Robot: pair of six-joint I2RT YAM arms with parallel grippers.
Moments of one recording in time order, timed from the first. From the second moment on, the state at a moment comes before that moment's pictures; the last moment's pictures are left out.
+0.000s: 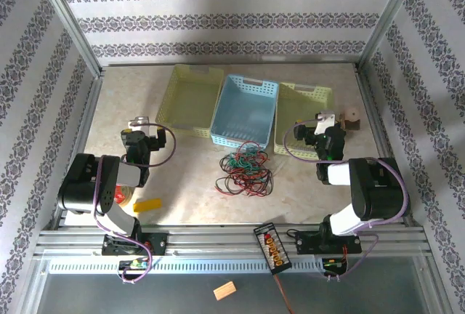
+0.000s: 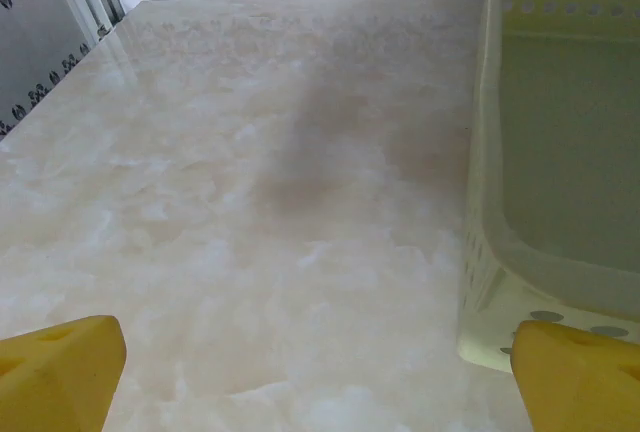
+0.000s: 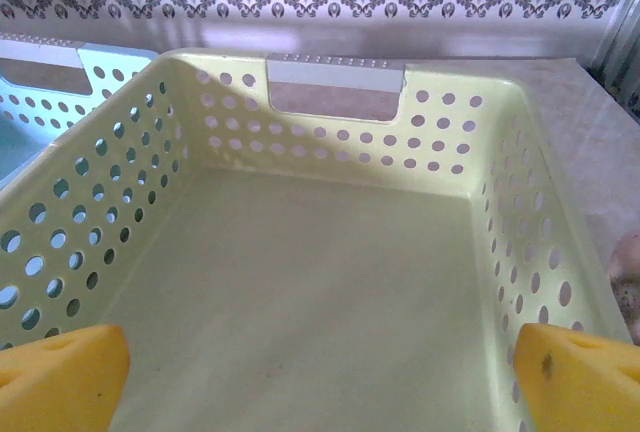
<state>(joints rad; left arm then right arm) -0.03 1.59 0.36 0.87 -0.23 -0.02 -0.01 1.53 0.36 0.89 -0.05 0.02</state>
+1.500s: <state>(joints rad) -0.13 1.36 0.70 0.30 -0.33 -0.12 0.09 1.18 0.59 0.34 0.13 0.06</state>
